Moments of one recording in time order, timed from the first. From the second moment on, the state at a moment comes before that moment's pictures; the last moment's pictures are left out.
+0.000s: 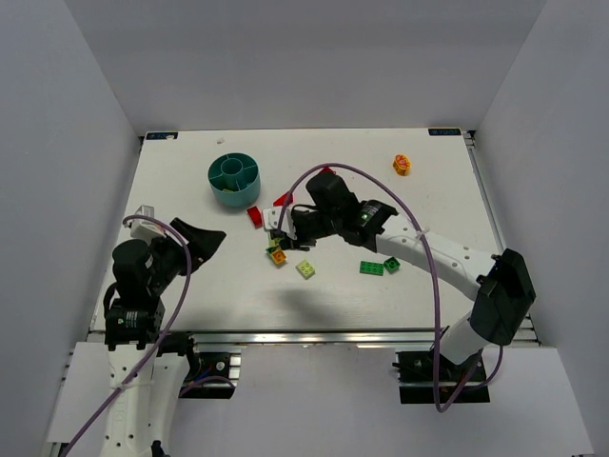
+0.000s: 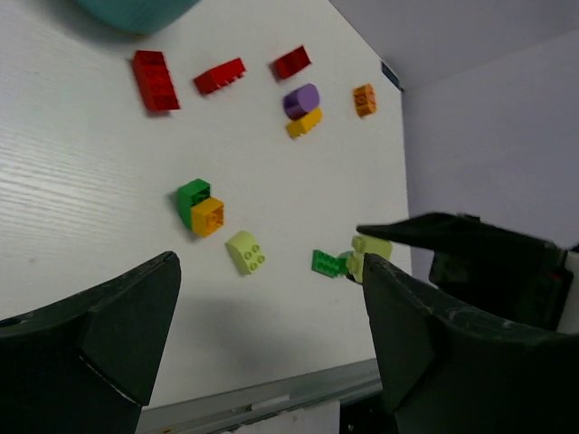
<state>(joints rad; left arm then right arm) 0.04 0.47 0.72 -0.58 0.35 -0.77 0.92 1.55 1.32 -0.39 -0.55 -0.81</state>
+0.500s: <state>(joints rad) 0.04 0.56 0.66 -0.40 0.59 -0.86 0.92 1.63 1.47 -0.34 -0.57 -0.72</state>
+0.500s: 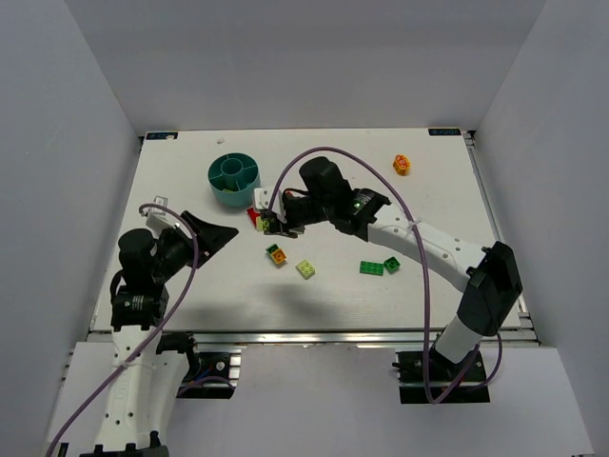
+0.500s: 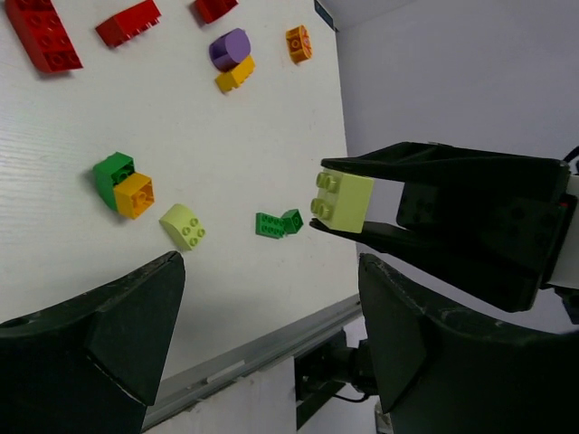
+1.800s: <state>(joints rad) -0.12 0.80 0.67 -0.22 0.57 -0.86 0.92 1.78 1.57 -0.37 -0.62 -0.63</state>
